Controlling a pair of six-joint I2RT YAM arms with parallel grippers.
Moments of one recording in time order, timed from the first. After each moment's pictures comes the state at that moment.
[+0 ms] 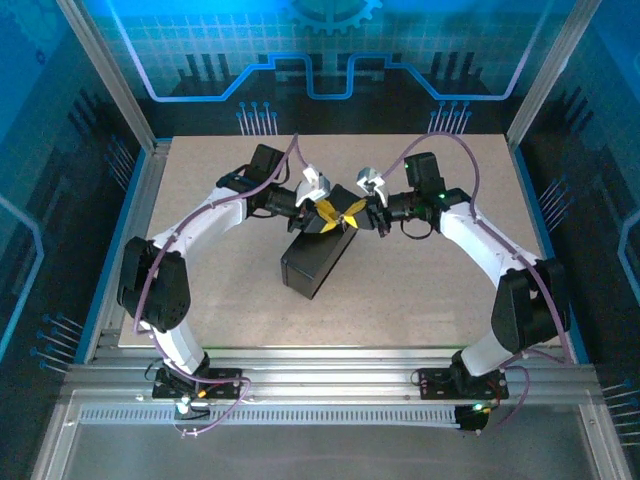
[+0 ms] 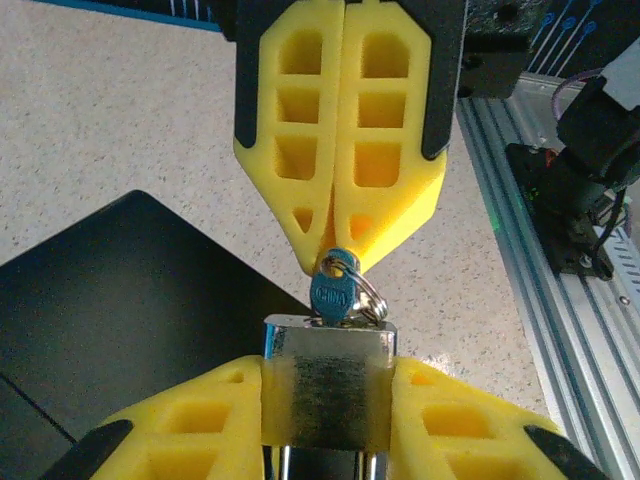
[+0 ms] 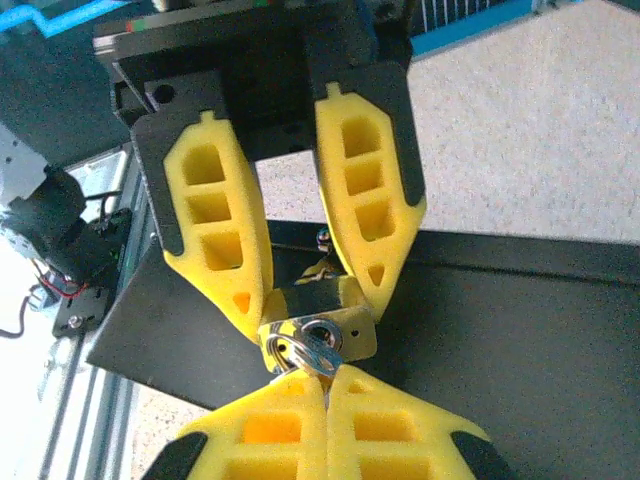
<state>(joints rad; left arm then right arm) -0.38 1.73 1.42 -0.57 0.98 0.63 0.32 1.56 1.21 -0.43 -0.99 -0.35</state>
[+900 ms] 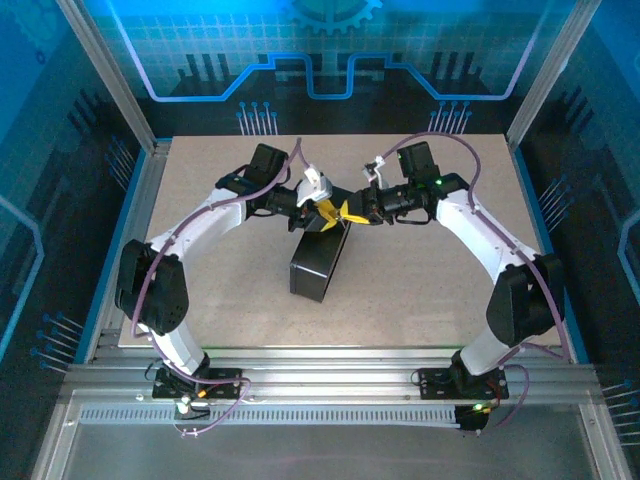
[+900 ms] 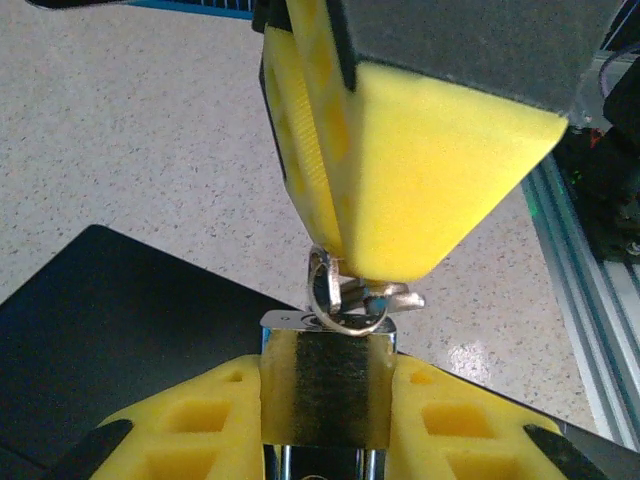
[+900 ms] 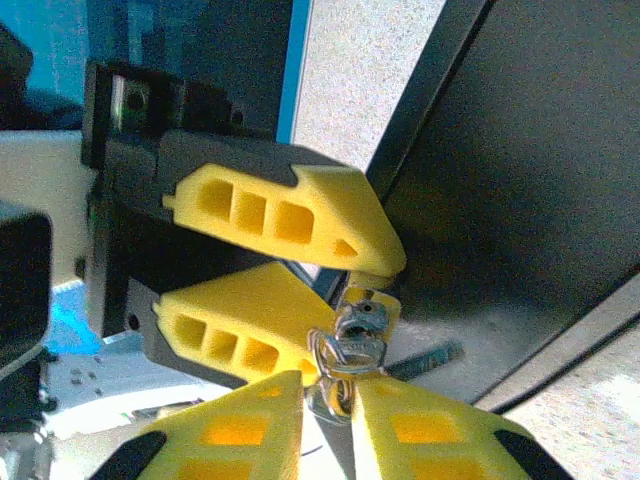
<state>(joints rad) -0.39 1.71 1.42 -0.57 0.92 0.65 0.34 1.61 1.39 -0.69 -0.95 0.51</state>
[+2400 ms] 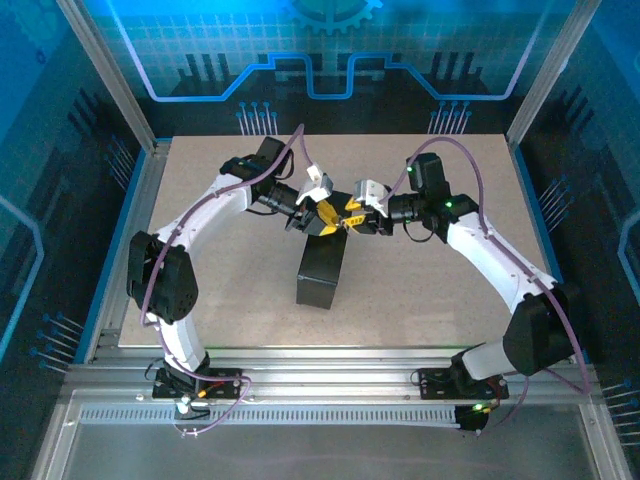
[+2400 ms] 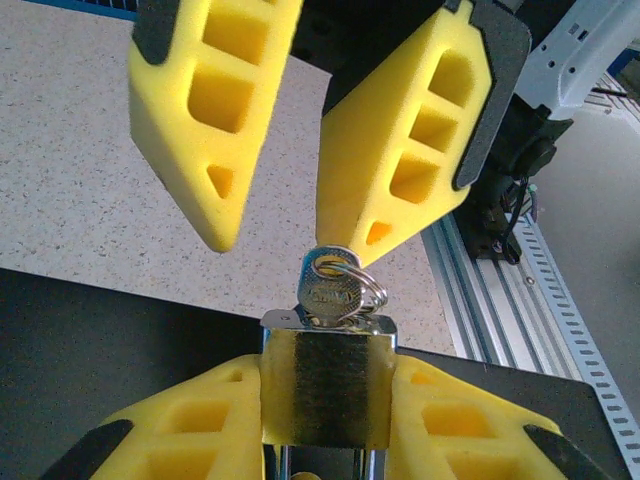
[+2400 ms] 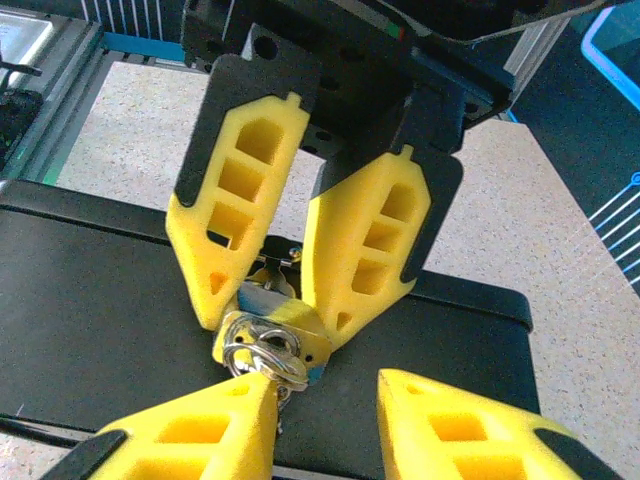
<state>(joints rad) -0.39 1.80 1.61 -0.93 1.08 0.81 0.36 1.44 1.20 -0.45 -0.85 -0.82</state>
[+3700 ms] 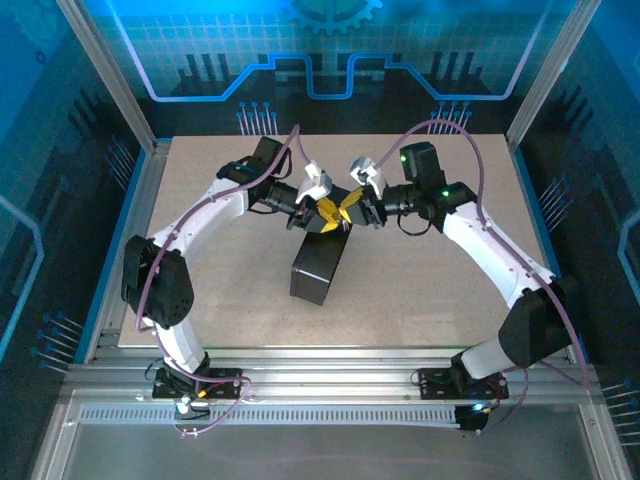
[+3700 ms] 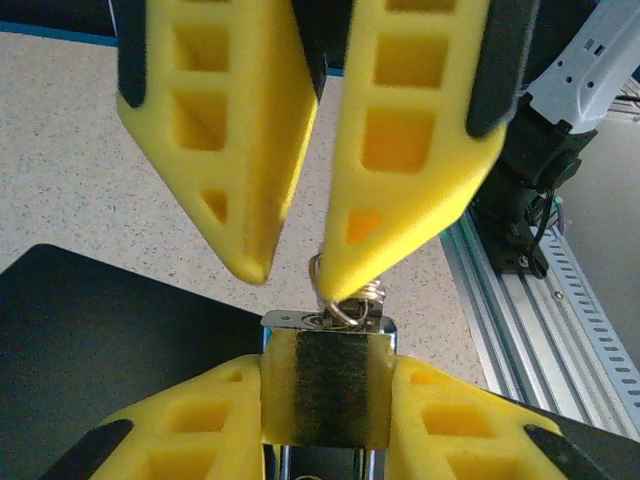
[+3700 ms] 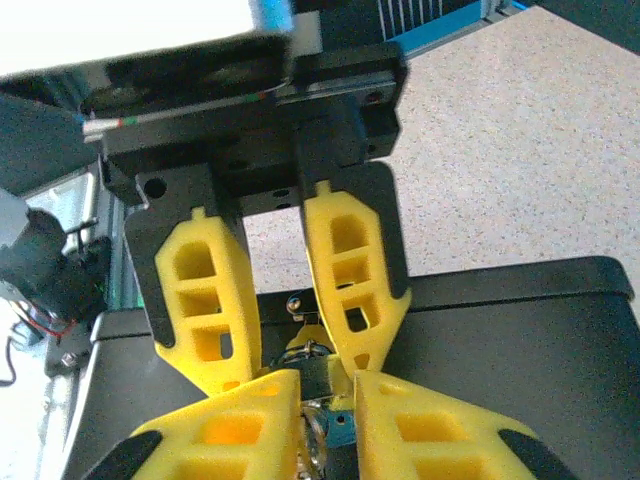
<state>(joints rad) -0.38 1.76 1.55 -0.78 1.07 0.75 0.38 1.48 1.33 -0.55 -0.82 -0.26</state>
